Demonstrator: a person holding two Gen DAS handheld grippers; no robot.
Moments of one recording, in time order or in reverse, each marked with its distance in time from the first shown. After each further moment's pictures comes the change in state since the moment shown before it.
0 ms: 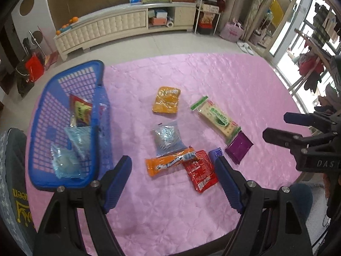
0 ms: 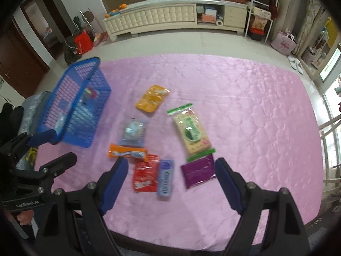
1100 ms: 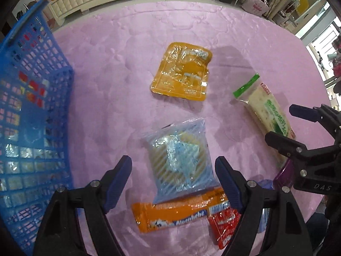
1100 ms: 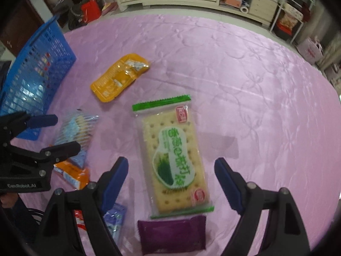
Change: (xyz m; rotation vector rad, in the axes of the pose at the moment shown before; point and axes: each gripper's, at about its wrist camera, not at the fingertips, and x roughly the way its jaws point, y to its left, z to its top) left arm 0.180 0.028 0.034 -0.099 0.247 0.020; right arm 0.158 -0.034 0.045 -0.177 0.124 0.015
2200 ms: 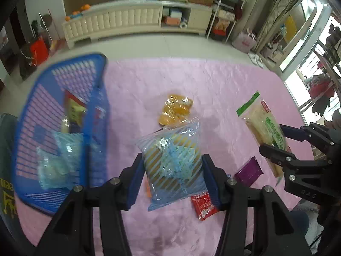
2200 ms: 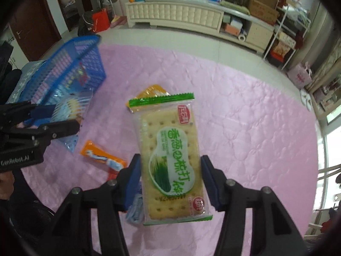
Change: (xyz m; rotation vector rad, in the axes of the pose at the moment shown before) left arm -0.147 0.006 -0.046 -0.027 -0.278 -0.044; right arm -0.129 0.060 -0.026 -0.083 -0.166 -0.089
